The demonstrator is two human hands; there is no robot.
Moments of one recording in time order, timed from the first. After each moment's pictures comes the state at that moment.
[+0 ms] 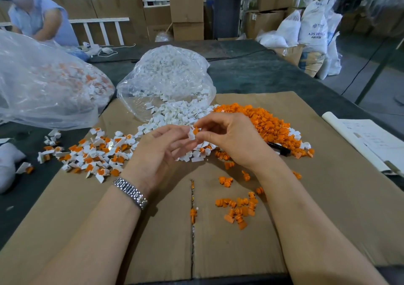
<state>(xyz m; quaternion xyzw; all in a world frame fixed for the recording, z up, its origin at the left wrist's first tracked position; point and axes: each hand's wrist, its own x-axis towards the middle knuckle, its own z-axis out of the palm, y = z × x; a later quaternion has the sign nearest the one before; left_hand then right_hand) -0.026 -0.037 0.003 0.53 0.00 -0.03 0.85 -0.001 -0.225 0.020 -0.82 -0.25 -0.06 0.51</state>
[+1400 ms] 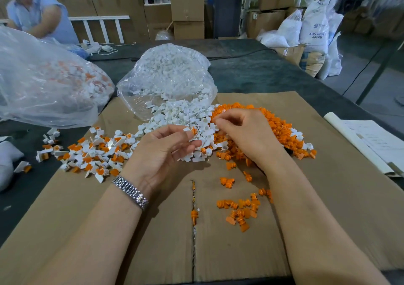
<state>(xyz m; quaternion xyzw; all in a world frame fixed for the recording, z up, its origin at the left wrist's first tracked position) -0.027 -0.041 0.010 0.53 0.04 -0.03 0.85 0.006 -0.236 0.022 -0.86 -0.10 -0.09 0.50</state>
